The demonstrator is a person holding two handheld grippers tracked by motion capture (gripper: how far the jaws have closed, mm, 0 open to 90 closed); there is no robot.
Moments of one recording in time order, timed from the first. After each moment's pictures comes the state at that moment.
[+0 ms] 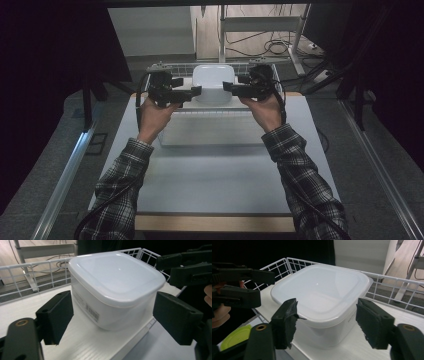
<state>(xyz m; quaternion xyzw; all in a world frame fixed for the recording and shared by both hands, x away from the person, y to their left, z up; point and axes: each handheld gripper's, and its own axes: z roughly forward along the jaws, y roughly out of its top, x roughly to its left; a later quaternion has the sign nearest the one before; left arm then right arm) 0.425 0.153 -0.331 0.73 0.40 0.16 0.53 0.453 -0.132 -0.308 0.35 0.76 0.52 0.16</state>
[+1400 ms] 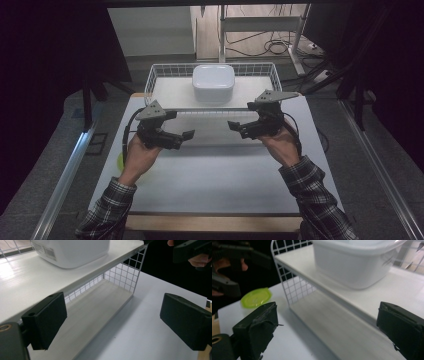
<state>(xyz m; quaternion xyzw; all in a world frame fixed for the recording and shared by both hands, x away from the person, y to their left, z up) 0.337 0.166 -0.379 0.78 0.31 0.17 0.52 0.384 -0.159 -0.350 0.27 0.81 0.50 0.16</state>
